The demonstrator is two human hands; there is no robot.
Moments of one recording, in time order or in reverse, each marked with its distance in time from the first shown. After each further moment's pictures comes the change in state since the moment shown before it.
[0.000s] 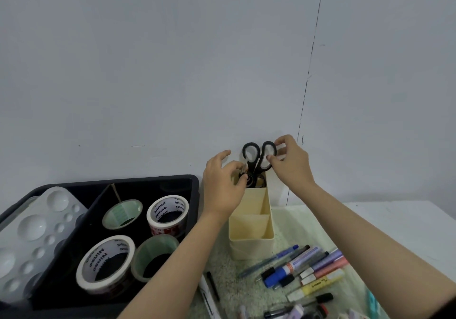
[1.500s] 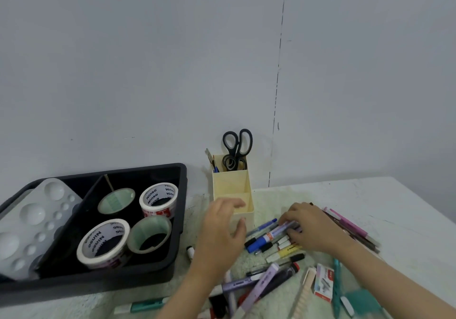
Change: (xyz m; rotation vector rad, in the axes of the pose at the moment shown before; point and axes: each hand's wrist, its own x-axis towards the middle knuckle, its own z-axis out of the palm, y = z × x) left_hand -0.132 0.045 -0.034 -0.047 -0.209 0.115; right_hand -0.129 0.086 -0.071 -0.738 -0.560 -0.238
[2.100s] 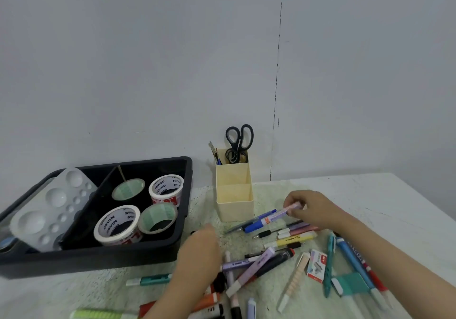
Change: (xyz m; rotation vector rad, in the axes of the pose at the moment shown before) left_hand -0.047 -0.010 -0.015 0.535 -0.341 -0.418; right_hand -0.009 0.004 -0.022 0.368 -0.018 0.095
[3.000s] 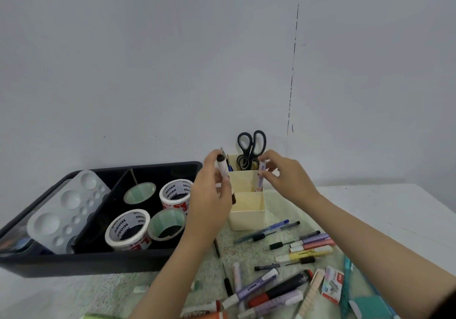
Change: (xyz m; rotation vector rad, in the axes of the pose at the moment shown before) left_hand 0.049 0.030 -0.070 -0.740 0.525 0.231; right_hand 0.063 -0.075 -0.010 0.044 0.422 -0.338
